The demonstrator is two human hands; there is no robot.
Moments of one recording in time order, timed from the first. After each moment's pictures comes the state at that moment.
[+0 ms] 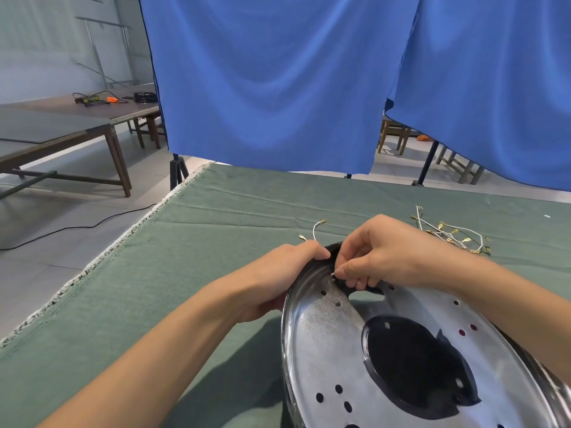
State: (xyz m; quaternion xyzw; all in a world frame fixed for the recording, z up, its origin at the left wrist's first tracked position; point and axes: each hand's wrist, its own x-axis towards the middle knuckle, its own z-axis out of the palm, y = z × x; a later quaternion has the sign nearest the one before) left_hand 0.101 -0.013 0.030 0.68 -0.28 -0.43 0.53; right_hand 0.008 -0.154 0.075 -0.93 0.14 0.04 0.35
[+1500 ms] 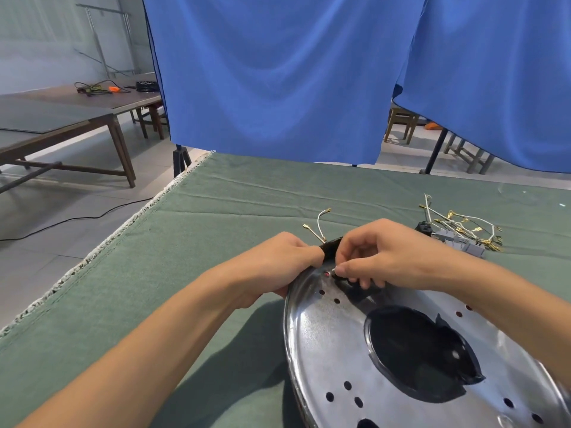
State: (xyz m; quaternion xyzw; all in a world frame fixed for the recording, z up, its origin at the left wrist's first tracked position) left_hand 0.106 -0.015 0.031 0.74 -0.33 -0.37 0.45; right_hand 0.008 -0.162 0.053 -0.93 0.10 0.03 0.35
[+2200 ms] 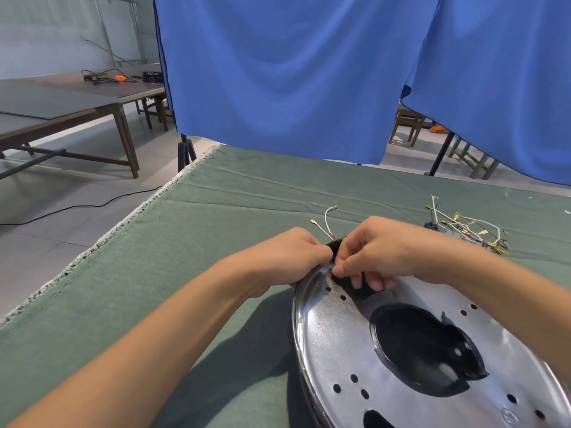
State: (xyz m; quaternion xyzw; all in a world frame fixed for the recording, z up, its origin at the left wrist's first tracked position) left_hand 0.107 -0.014 0.027 0.77 -0.35 -0.33 0.42; right_hand 0.024 -0.146 0.060 -0.90 0.19 0.14 0.36
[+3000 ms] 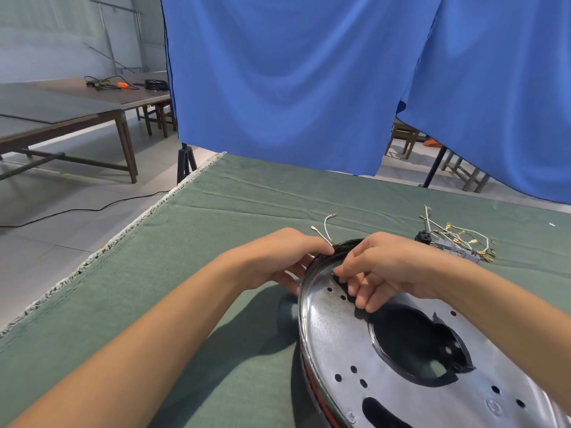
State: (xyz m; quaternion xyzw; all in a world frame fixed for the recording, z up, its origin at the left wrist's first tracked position) left_hand 0.125 -0.007 0.024 0.71 -0.33 -0.42 0.47; right_hand 0.012 -0.132 0.060 -0.82 0.29 0.13 0.48
